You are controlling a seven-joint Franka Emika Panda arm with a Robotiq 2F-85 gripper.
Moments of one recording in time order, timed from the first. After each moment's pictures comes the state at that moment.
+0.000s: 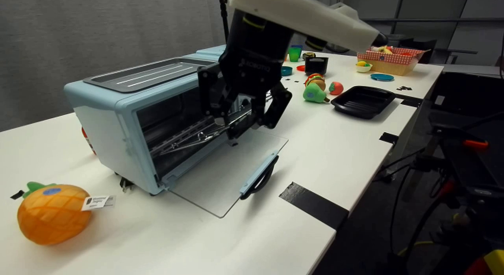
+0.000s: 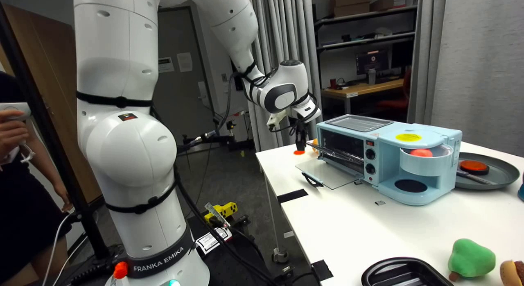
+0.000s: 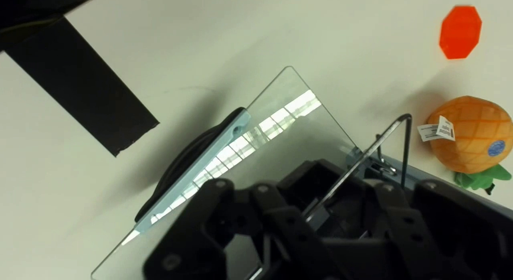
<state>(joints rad) 0.29 0.28 0.13 -2.30 0.44 2.90 0.82</state>
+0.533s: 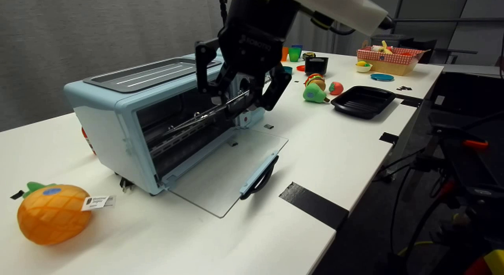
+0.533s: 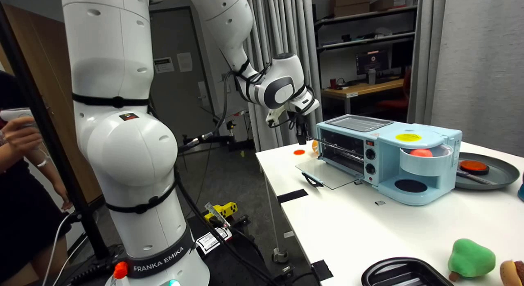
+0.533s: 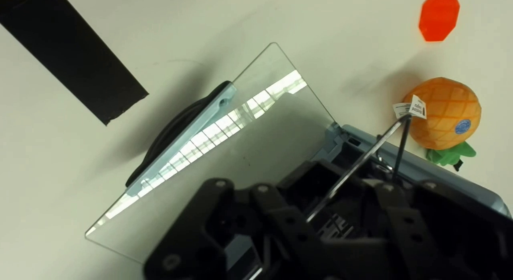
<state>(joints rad) 0.31 0.22 0.11 -2.34 0.30 2.95 0.91</state>
